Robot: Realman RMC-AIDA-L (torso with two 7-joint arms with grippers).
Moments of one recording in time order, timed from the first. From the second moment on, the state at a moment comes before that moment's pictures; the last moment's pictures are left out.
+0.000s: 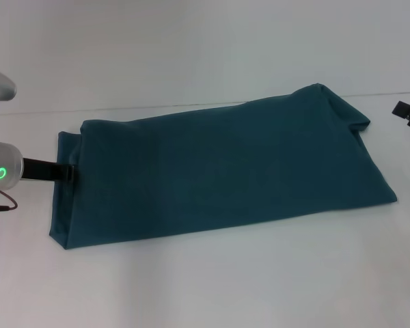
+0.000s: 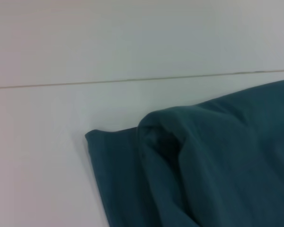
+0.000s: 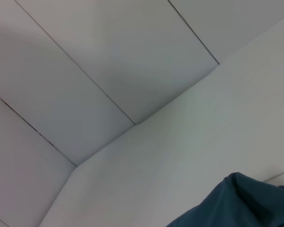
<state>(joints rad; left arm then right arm) -0.76 -2.08 -2.27 -0.74 -0.51 0.92 -2.49 0.41 2.01 -0.51 -0.66 -1.74 -1.20 1.94</state>
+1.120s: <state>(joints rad) -0.70 -2.10 -2.26 -0.78 -0.51 0.92 -2.58 0.41 1.99 -0.53 -0.67 -1.74 -1.22 1.97</state>
